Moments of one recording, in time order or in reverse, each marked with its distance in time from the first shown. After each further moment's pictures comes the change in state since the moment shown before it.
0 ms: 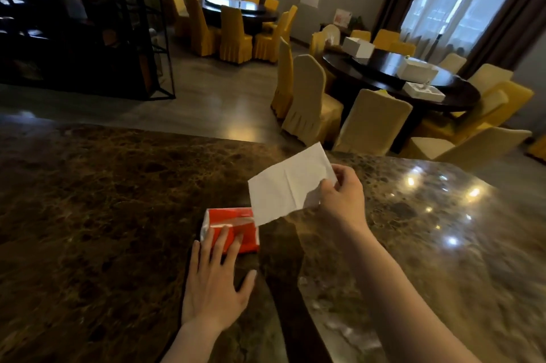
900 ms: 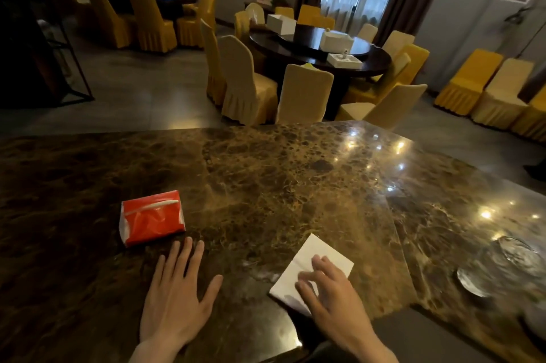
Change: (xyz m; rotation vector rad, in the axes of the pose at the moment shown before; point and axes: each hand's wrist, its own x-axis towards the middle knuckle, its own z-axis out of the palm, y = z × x) left_hand -0.050 0.059 0.004 -0.005 -0.183 0.141; right_hand -0.155 0.172 -0.171 -0.613 -0.229 -0.141
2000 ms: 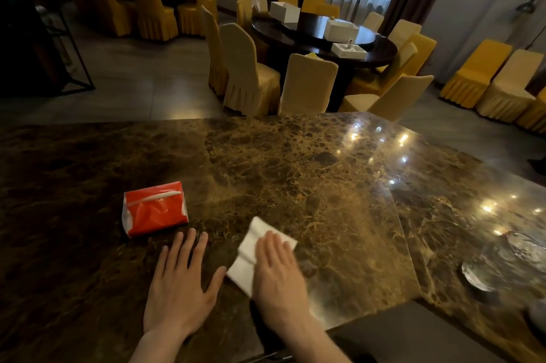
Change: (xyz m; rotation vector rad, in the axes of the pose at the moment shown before) left_hand 0.002 -0.002 0.010 0.023 0.009 0.002; right_hand 0.037 -0.064 0.085 -0.436 -0.053 -0.130
